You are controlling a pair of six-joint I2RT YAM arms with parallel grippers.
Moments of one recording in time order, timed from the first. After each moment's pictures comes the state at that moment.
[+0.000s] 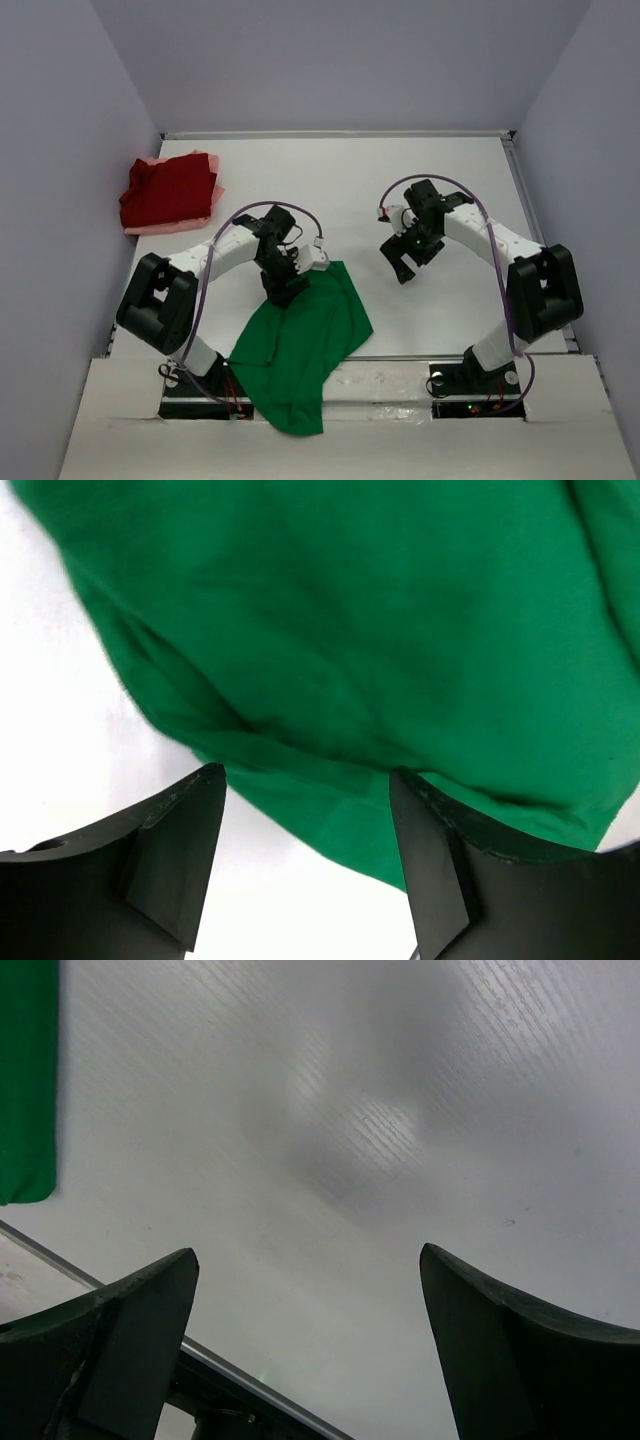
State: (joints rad) left arm -0.54 1.55 0.98 -0.88 0.40 0.71; right arm 0.38 1.59 1.15 -0.94 -0.23 -0.36
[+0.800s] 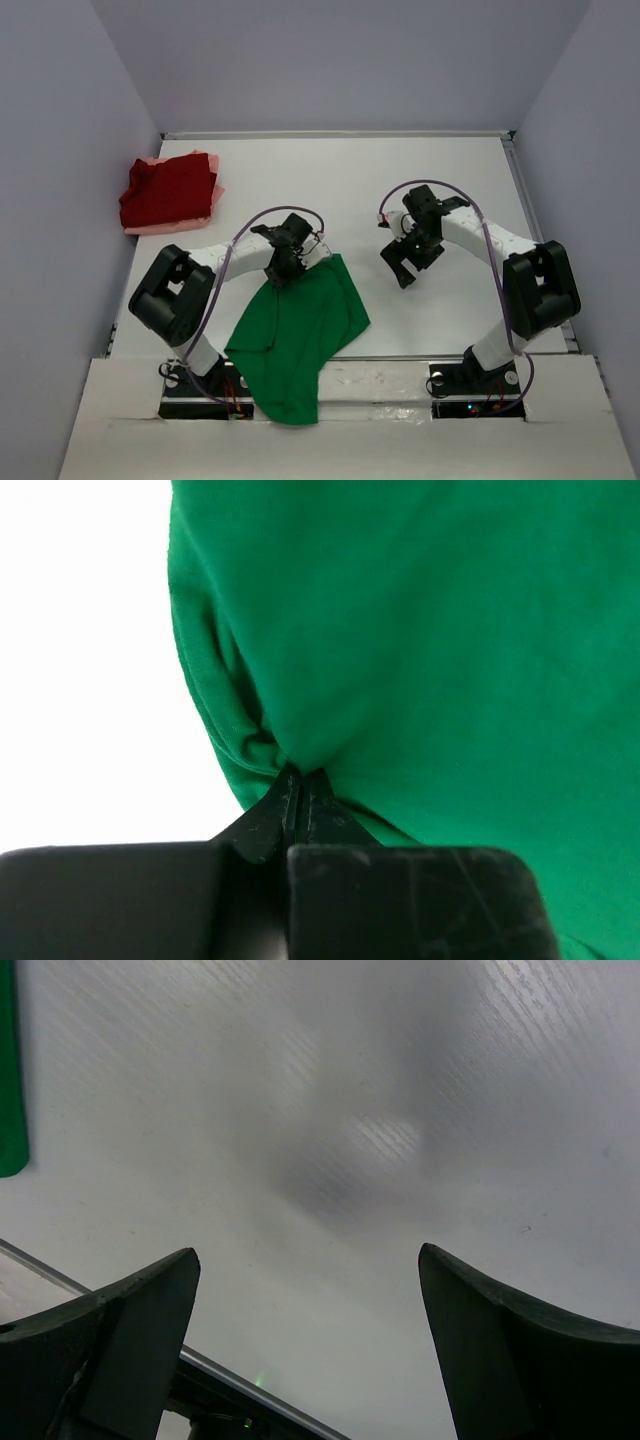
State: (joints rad) left arm -0.65 1.62 0.93 -0.64 -0.01 0.41; right arm 0.38 1.61 1.10 -0.90 -0.22 -0.36
